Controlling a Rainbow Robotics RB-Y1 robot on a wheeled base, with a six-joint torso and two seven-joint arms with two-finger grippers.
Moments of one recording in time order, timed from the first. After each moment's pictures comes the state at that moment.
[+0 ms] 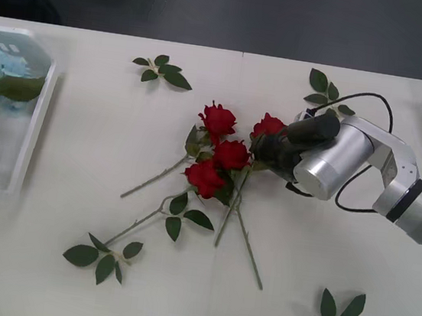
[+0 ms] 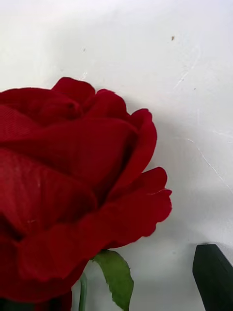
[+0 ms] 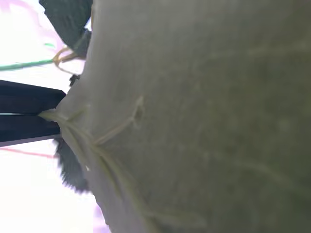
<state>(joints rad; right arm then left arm) -0.74 -0.64 0.88 -1.42 -0.64 0.88 0.30 -0.04 0.53 0.58 -1.71 0.72 0.87 -1.94</state>
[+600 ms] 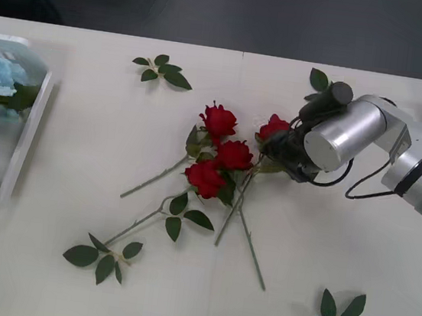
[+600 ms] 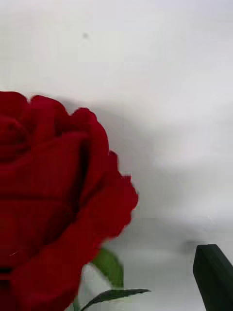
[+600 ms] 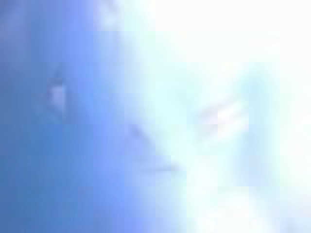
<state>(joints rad) -0.83 -0.65 0.86 -1.32 -0.87 1.05 0.30 -0.11 0.53 0.44 -1.47 0.71 0.73 -1.94</state>
